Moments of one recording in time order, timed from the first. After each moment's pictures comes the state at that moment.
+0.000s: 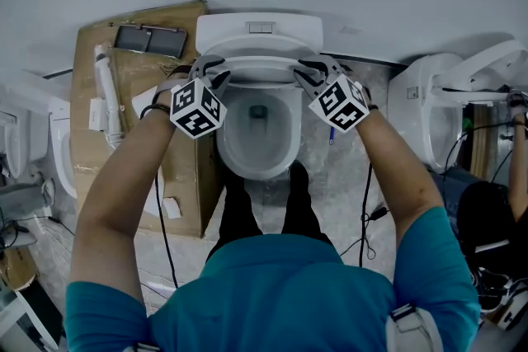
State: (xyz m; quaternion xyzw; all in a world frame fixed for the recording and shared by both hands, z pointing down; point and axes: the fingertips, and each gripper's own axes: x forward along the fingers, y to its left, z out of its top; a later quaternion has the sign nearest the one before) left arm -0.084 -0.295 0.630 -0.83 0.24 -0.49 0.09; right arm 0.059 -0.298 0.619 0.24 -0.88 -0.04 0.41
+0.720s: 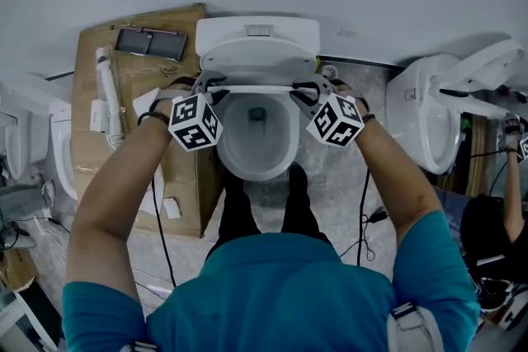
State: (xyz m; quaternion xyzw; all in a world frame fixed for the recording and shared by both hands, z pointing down) left arm -0.080 -0.253 0.633 -0.83 0.15 -0.52 0.12; right arm 0.051 -0.247 0.628 0.16 -0.88 -0.08 0.44
